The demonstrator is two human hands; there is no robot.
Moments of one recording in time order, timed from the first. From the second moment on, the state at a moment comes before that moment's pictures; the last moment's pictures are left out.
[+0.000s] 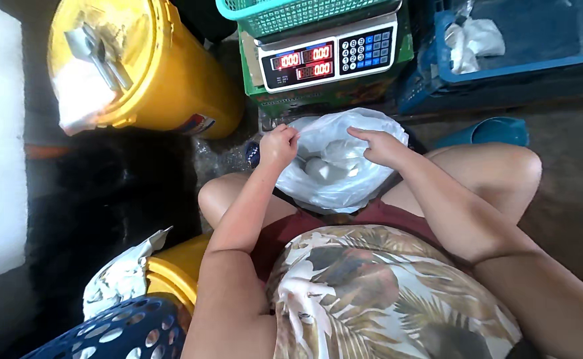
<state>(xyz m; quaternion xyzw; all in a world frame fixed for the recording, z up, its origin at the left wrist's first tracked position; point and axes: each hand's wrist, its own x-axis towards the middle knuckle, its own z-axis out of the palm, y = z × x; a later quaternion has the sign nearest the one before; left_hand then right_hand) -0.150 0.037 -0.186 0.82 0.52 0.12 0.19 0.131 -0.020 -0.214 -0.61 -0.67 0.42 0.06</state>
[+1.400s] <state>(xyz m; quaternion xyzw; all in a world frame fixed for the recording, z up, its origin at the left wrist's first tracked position) -0.131 0.087 -0.186 0.81 0.57 0.07 0.08 0.128 -0.012 -0.210 -0.62 -0.66 0.43 0.06</state>
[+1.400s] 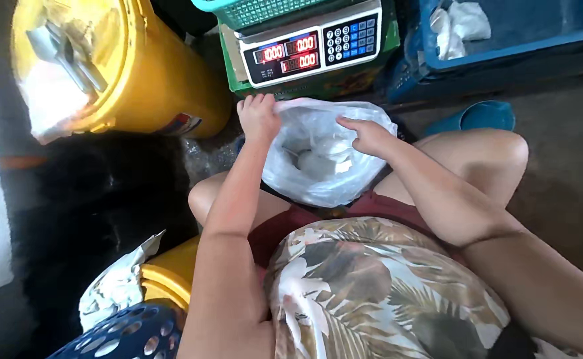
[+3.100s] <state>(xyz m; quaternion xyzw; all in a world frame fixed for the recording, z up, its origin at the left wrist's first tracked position) -0.032 0.013 -0.293 0.69 0.30 -0.56 0.34 0.122 0.012 -0.215 -0.61 -0.64 0.46 0.08</state>
